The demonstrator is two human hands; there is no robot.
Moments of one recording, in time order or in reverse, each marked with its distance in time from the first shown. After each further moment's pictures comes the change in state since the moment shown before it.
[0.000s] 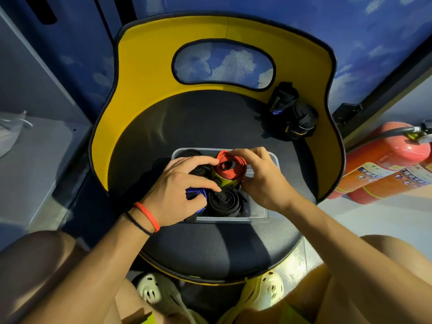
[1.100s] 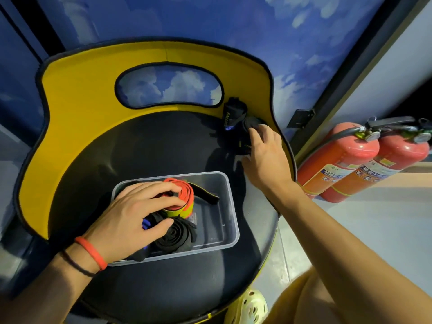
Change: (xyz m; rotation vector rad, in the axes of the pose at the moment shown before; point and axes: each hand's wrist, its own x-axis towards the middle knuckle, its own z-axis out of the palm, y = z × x) left_hand 0.033 0.009 0.006 0.209 -0.094 0.090; right_hand 0.032 0.083 -0.080 -0.587 0.343 0.208
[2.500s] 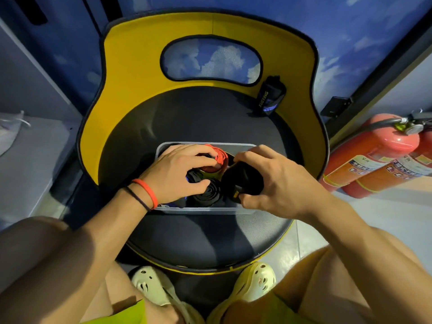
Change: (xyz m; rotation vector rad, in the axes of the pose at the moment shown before) left_hand 0.001 0.004 0.000 -0.026 0.001 -0.042; right_hand -0.092 -0.062 -0.069 0.267 -0.406 -0.417
